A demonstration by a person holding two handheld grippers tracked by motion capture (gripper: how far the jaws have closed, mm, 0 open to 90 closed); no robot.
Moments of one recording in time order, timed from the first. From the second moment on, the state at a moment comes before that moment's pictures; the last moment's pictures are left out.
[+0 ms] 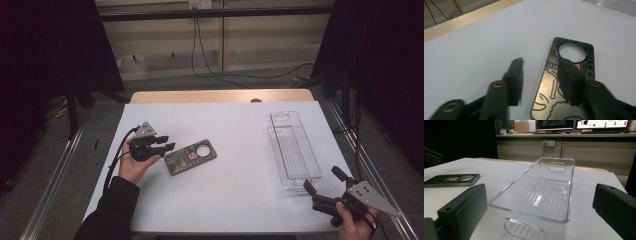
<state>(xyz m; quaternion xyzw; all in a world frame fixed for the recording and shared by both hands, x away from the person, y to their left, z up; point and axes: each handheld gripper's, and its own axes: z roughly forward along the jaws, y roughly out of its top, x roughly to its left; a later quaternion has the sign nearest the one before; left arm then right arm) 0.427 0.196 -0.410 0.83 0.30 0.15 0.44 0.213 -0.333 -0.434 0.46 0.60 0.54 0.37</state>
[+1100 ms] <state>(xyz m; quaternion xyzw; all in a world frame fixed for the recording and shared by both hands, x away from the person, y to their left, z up) 0.408 0.178 -0.401 0.86 0.27 0.12 0.43 0.212 -0.333 -0.434 0.46 0.60 0.54 0.37</state>
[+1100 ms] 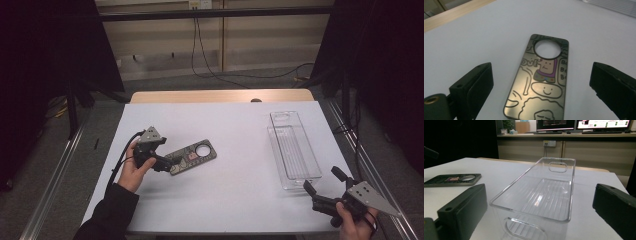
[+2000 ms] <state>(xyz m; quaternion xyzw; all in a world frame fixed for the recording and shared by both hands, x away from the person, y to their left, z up) 0.434 0.134 -0.411 0.90 0.24 0.07 0.35 0.213 -0.333 -0.434 0.46 0.60 0.54 0.37</state>
